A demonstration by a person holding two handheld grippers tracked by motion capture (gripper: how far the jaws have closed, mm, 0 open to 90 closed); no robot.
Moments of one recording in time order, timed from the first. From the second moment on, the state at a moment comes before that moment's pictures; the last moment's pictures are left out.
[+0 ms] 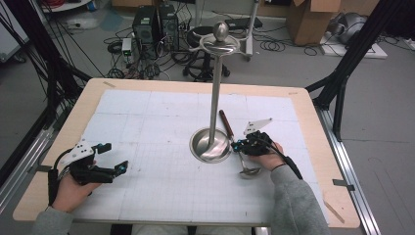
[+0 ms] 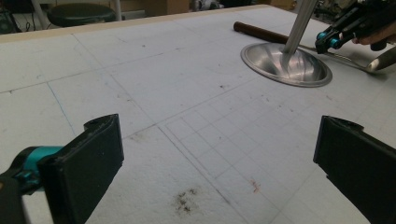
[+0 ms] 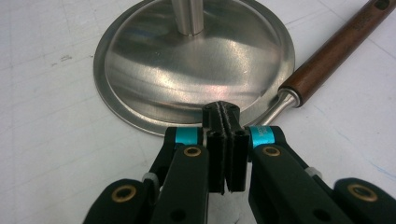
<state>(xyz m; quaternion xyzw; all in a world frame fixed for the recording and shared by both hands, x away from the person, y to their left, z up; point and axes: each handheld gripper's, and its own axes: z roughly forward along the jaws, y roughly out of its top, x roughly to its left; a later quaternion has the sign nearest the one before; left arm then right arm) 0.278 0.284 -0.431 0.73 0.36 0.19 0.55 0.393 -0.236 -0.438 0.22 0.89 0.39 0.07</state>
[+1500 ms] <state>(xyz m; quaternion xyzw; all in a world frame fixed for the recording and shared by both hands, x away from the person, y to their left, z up) 0.277 0.283 -0.432 0.74 0.36 0.19 0.53 0.372 -0.252 -0.443 0.21 0.90 0.38 0.04</state>
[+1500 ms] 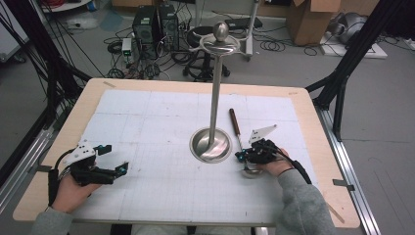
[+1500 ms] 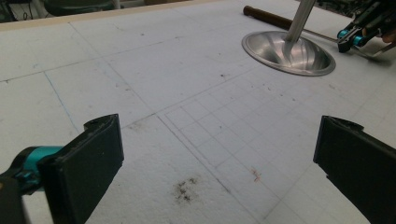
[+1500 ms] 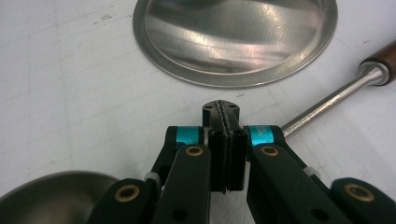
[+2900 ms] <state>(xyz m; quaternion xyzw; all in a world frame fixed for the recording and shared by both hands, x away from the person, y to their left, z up) 0.277 0.282 -0.433 0.75 0.36 0.19 0.53 0.342 -0.332 -0.441 0.23 0.89 0.38 -0.04</state>
